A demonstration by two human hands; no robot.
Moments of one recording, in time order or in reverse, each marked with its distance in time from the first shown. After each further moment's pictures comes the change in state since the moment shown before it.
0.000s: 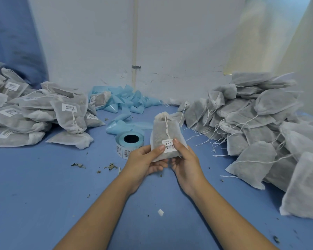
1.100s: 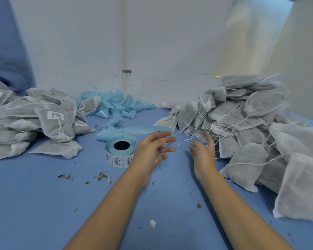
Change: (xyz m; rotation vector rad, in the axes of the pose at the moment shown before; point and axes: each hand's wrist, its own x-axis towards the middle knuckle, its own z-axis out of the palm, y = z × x) left_hand 0.015 0.028 0.045 0.017 0.036 0.060; right_hand 0.056 -0.029 -0.052 -0.164 0.445 -0.265
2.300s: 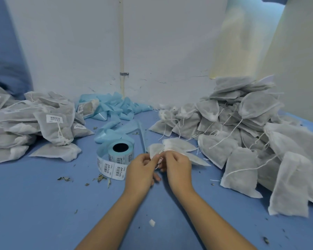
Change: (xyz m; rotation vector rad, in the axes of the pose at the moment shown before) left_hand -0.009 -0.042 -0.017 0.456 0.242 0.083; right_hand -0.074 0.014 0.027 -0.365 -0.226 -0.161
